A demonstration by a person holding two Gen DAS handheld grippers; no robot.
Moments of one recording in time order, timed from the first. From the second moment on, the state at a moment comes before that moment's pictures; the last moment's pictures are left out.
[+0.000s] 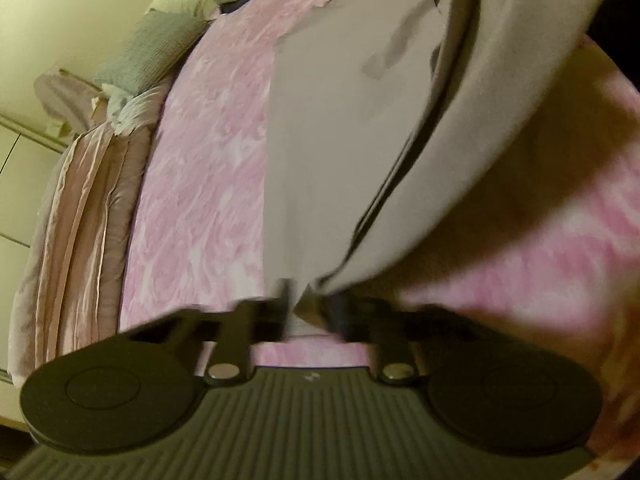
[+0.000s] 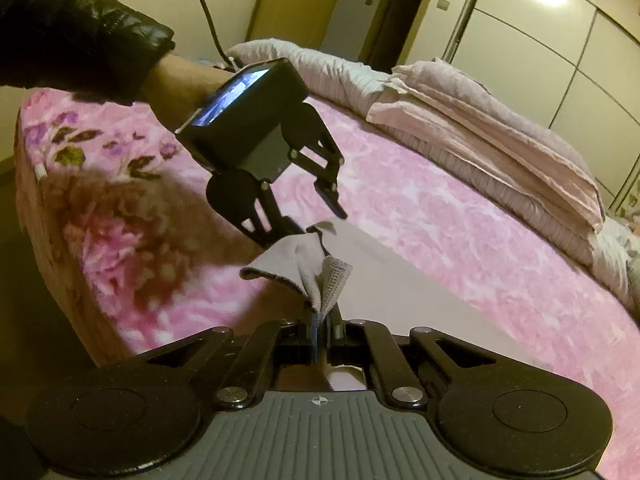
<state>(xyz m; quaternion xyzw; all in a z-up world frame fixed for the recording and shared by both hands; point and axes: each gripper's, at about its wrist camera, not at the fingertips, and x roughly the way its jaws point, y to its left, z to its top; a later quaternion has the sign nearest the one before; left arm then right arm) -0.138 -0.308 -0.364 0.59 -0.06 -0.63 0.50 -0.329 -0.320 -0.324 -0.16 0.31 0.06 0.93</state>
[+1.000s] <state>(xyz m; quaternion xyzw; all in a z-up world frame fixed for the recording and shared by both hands) -0.246 -0.551 -0.323 0.57 -0.01 -0.68 0.46 -0.459 -0.554 -0.372 0.35 0.21 -0.16 0.90</state>
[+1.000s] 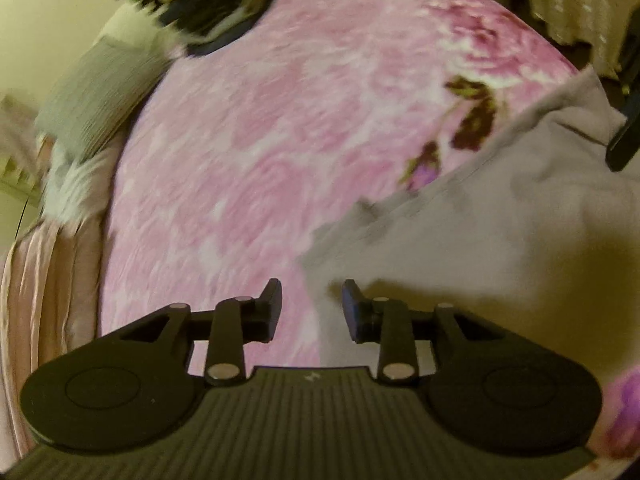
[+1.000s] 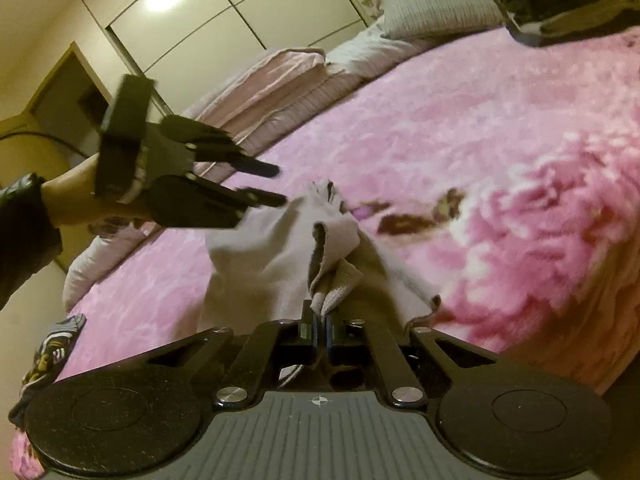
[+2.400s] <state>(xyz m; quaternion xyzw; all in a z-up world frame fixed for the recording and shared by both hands) -0.231 -0.400 -0.379 0.57 -0.22 -0.67 0.42 -0.364 -0.421 -0.348 -0.08 0.40 -0.09 0.91</state>
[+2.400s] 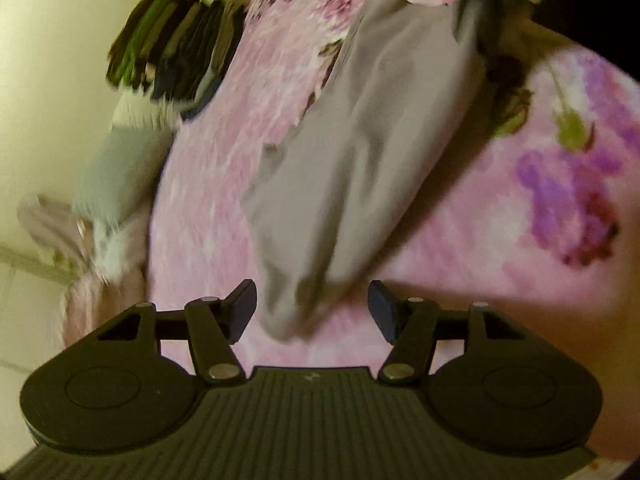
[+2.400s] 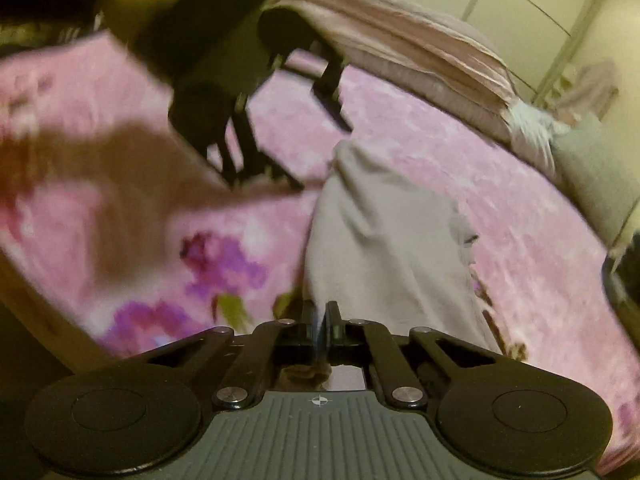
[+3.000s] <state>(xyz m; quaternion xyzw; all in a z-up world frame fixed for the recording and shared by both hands) -0.228 -0.362 -0.336 0.65 -0.22 -0.59 0.43 -0.392 -0.441 -0.296 -0.05 0.34 0.00 0.94</state>
